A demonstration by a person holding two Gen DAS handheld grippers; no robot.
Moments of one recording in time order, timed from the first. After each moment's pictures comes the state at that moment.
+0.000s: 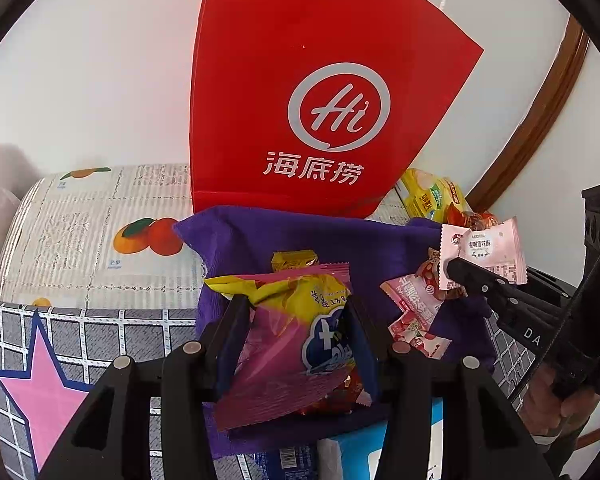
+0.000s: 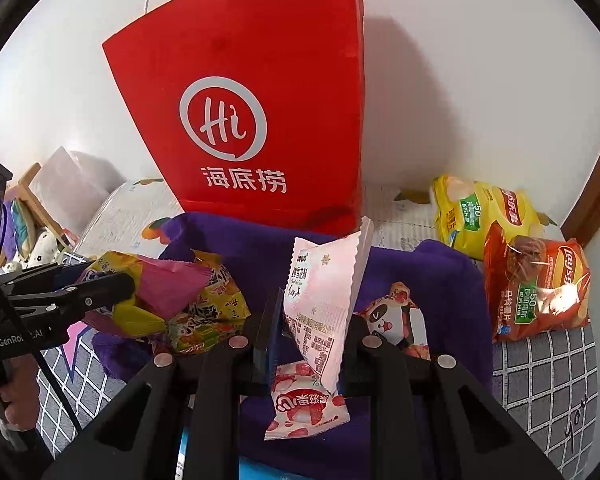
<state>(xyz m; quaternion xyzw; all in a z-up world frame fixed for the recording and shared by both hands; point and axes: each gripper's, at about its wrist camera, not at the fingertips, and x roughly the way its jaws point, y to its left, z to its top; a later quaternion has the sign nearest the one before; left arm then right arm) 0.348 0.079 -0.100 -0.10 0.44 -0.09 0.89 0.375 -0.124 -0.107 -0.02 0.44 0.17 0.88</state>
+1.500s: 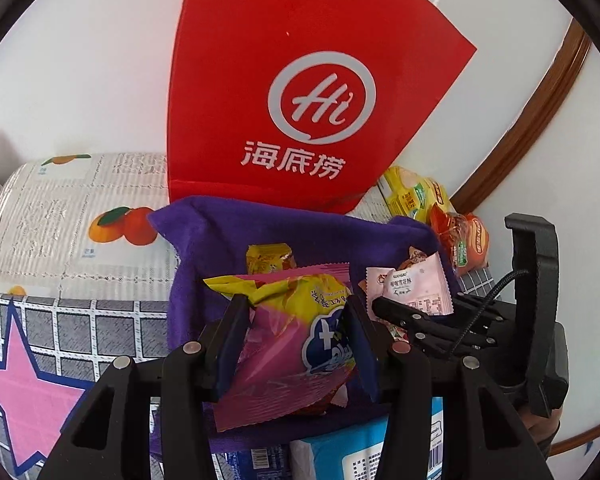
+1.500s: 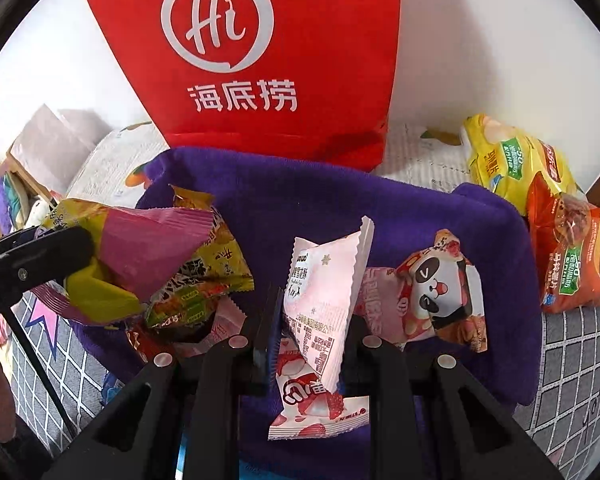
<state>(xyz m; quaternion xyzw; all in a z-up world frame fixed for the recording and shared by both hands) 0.351 0.069 -0.106 -0.13 0.45 -0.11 0.88 0.395 -0.099 -0.161 -0.04 0.52 0.18 0.84</state>
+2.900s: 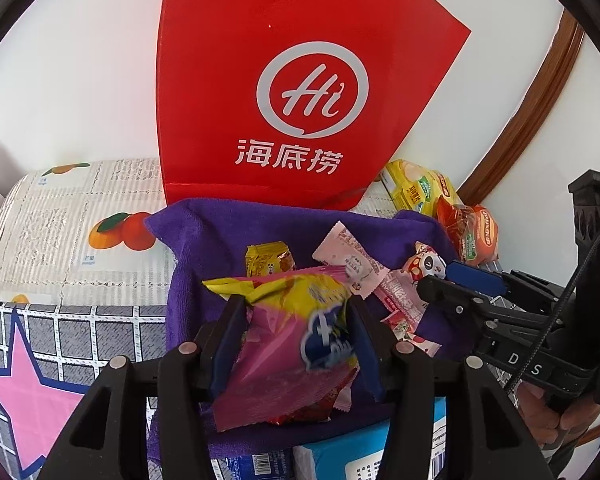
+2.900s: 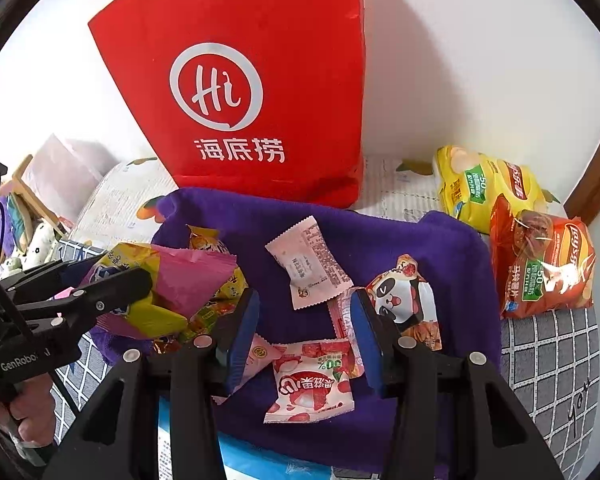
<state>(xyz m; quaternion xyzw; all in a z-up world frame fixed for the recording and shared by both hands) 0.351 0.061 -0.111 -0.10 0.45 -0.10 0.88 0.382 -0.121 -0.116 -0.02 0.48 0.16 0.86</state>
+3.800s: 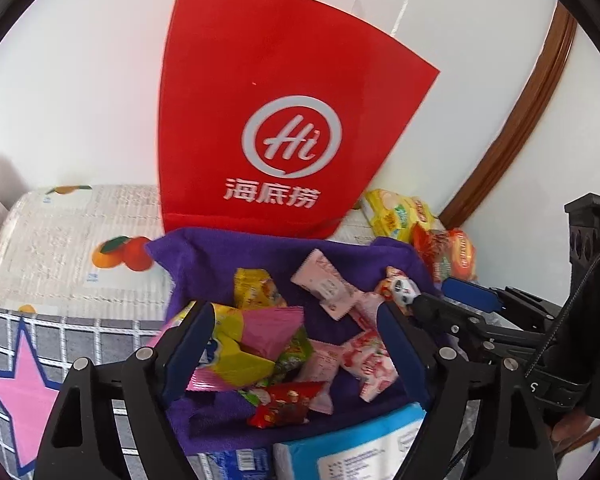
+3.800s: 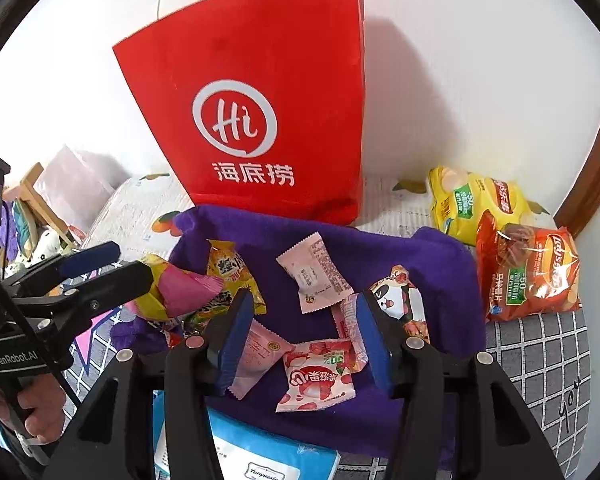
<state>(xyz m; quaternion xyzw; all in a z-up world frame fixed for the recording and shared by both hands) 0.338 0.063 -0.078 -0.13 0.41 -0.13 0.89 0.362 -0.122 -0.085 -0.01 0.45 0.17 0.88</state>
